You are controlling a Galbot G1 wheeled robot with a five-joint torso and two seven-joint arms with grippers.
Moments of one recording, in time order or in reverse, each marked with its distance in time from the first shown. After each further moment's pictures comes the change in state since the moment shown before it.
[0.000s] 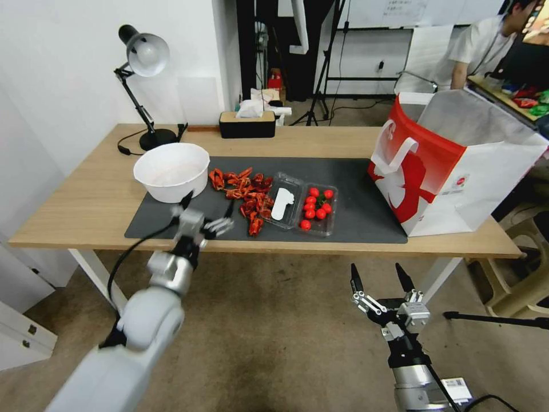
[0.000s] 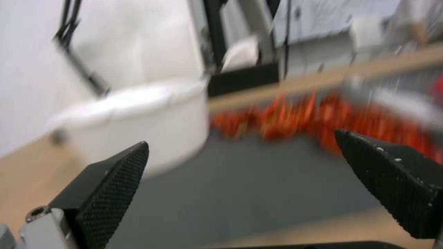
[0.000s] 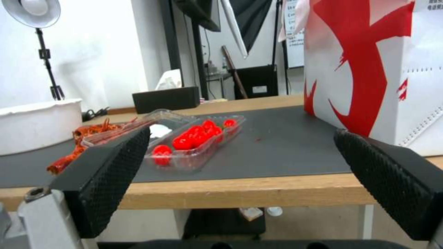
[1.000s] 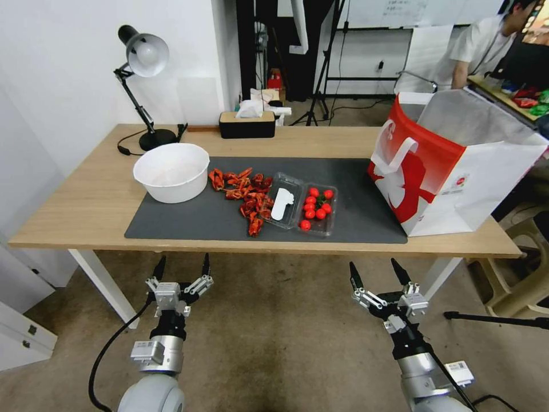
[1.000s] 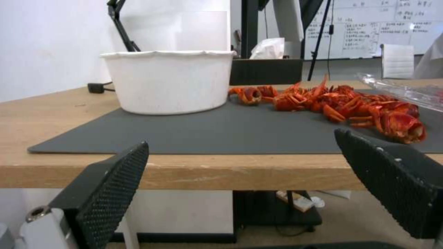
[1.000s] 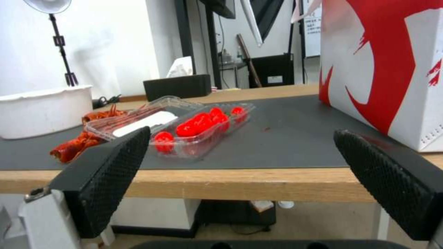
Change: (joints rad) left arm 0.181 -0.221 -0.060 0.058 0.022 -0.255 0.043; right arm 0.051 -0.056 0.030 -0.041 0.089 -0.048 -0.081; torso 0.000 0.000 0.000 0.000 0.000
